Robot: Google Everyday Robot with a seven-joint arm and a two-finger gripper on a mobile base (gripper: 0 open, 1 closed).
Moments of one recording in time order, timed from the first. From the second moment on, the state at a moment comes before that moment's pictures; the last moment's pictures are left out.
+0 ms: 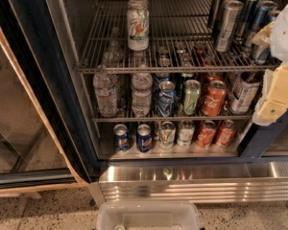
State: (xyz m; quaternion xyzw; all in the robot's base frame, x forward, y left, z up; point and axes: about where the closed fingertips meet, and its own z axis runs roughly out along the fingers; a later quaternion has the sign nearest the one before) arm 0.438 -0.217 0.976 -0.60 0.78 -0.03 0.16
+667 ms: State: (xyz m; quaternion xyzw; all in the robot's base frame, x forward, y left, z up) arm 0.433 -0.225 0.967 -0.56 0.80 -0.03 0.20
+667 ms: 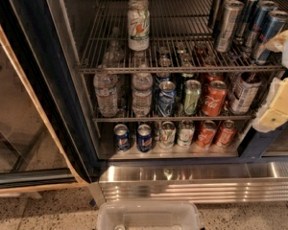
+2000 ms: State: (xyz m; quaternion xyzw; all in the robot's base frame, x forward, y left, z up) arm 0.457 -0.233 0.962 -0.48 0.82 -0.04 0.32
